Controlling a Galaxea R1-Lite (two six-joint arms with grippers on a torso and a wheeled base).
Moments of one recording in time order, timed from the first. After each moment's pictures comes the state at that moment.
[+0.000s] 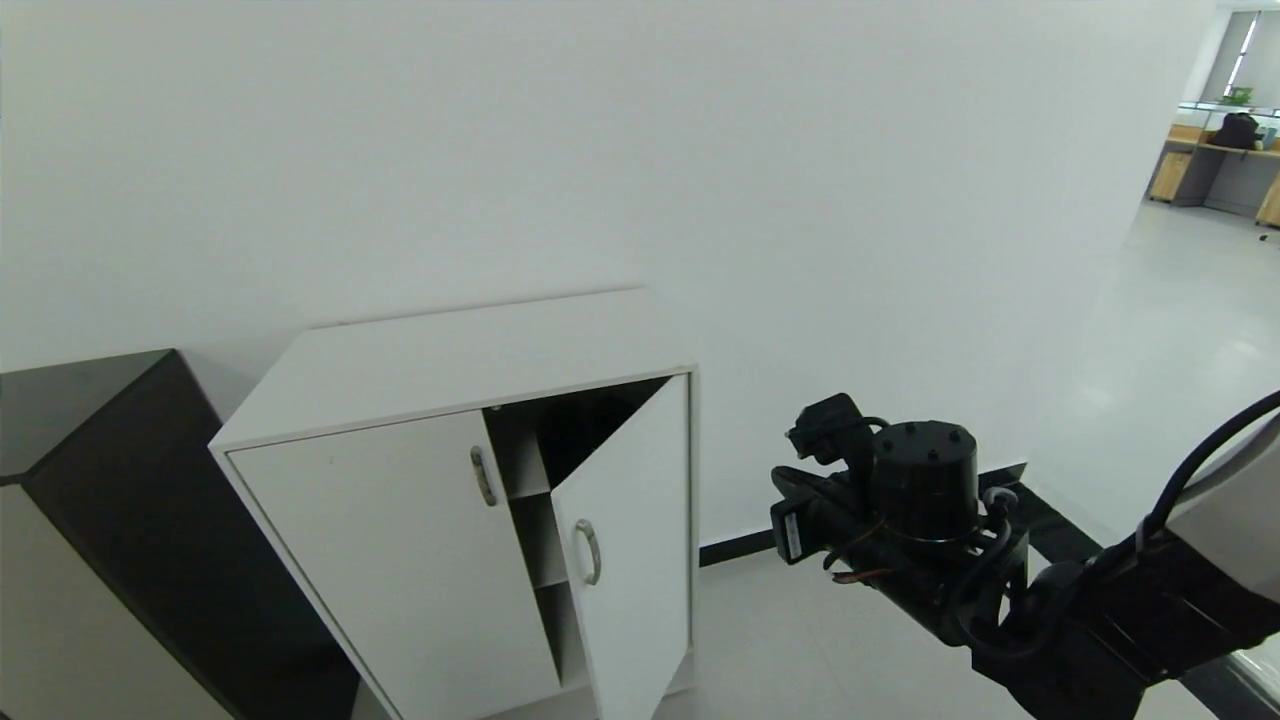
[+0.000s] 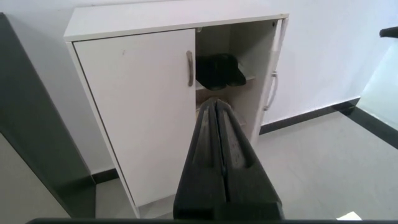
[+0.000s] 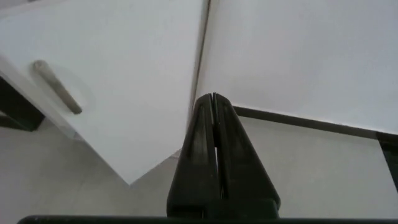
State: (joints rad) left arm 0.00 0.00 0.00 0.00 -0.02 -0.01; right arm 0.72 1.98 -0.75 -0.99 -0.29 -0.02
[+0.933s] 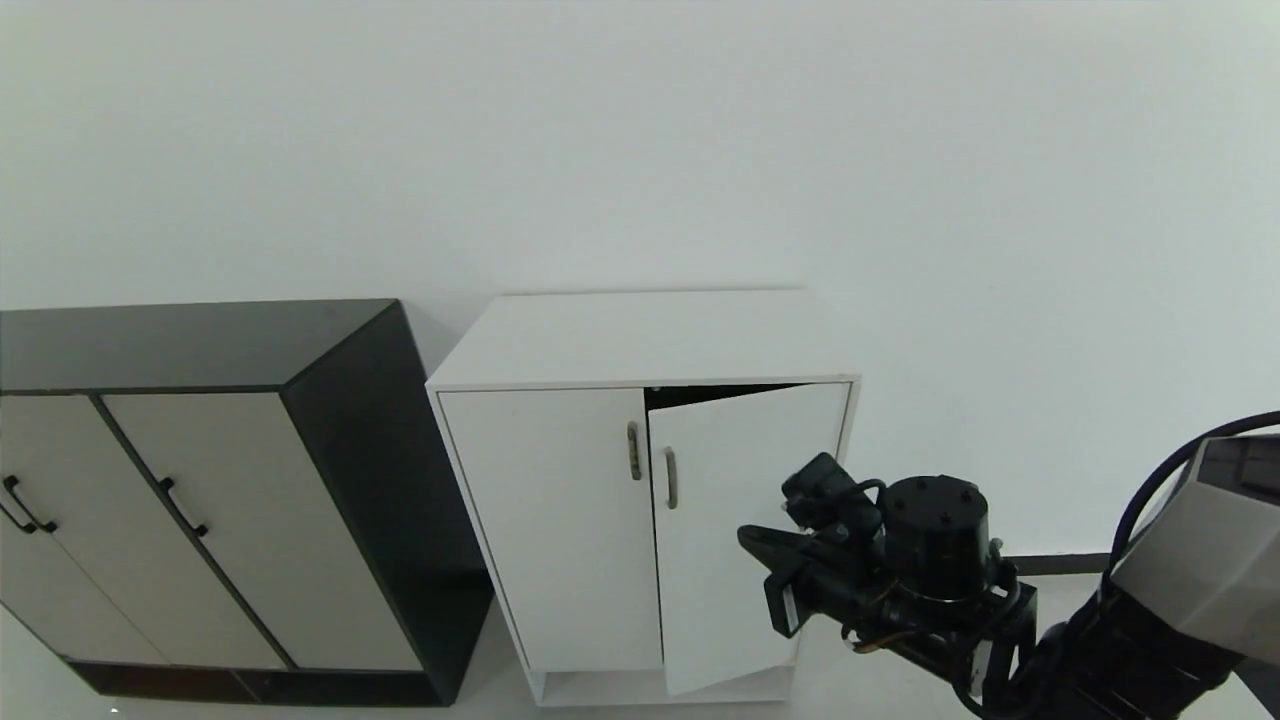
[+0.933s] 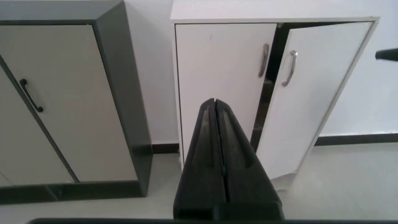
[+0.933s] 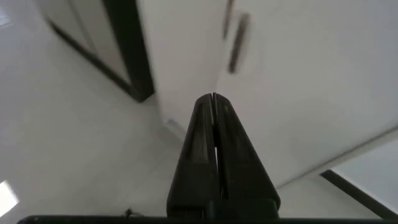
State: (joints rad) left arm 0.00 0.00 0.00 0.00 0.00 -0.01; right arm 0.73 2.05 -0.59 -1.23 0.04 -0.05
